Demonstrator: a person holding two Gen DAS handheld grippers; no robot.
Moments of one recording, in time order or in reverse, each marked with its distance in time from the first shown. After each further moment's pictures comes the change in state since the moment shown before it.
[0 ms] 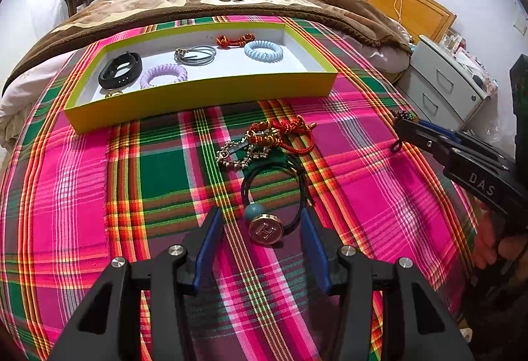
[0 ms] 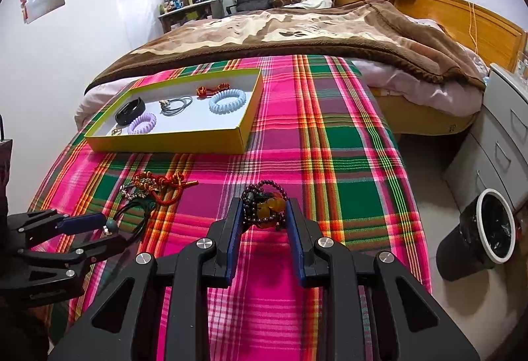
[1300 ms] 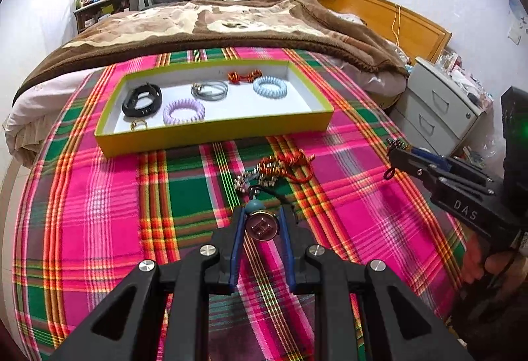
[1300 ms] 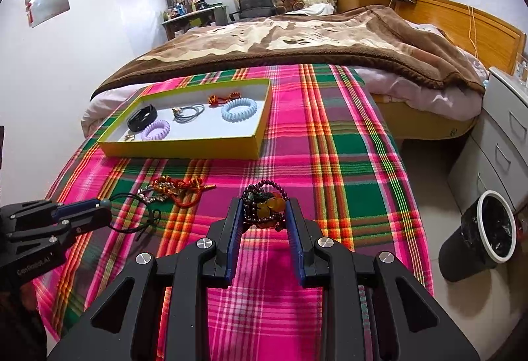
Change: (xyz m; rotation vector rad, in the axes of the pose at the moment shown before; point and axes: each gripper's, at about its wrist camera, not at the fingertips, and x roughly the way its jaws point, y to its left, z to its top) left arm -0.039 0.009 0.008 -0.010 -0.112 0.011; right arm -0.018 0.012 0.001 -0.006 -0.034 0.012
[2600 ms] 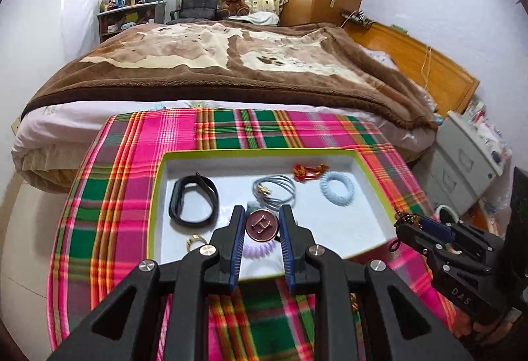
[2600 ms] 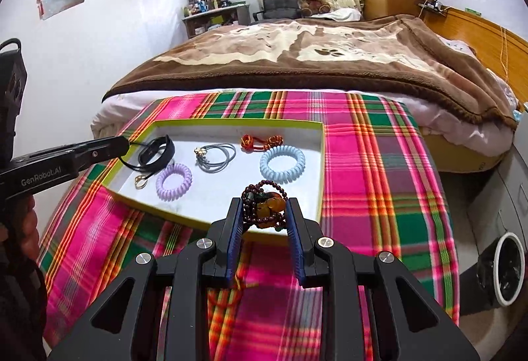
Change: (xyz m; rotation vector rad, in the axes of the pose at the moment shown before) left arm 0.031 0.081 0.108 -0.083 -0.089 0.049; right arm 0.070 0.043 0.078 -0.063 0.022 0.069
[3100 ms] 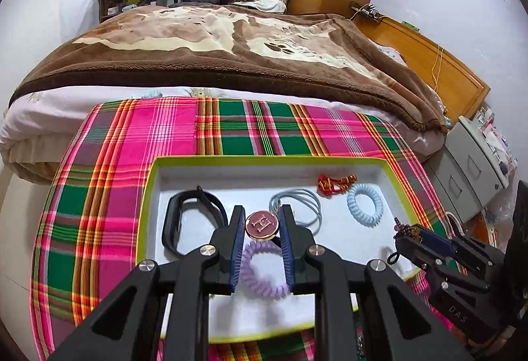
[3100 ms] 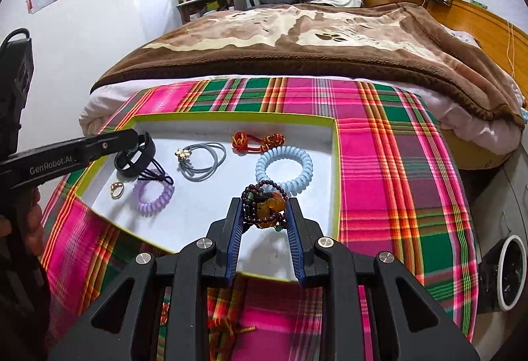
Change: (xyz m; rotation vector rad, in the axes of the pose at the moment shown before) left arm 0.050 0.021 0.018 -0.053 0.055 -0.027; right arm 0.045 -0.002 0.013 0.002 0.051 -0.019
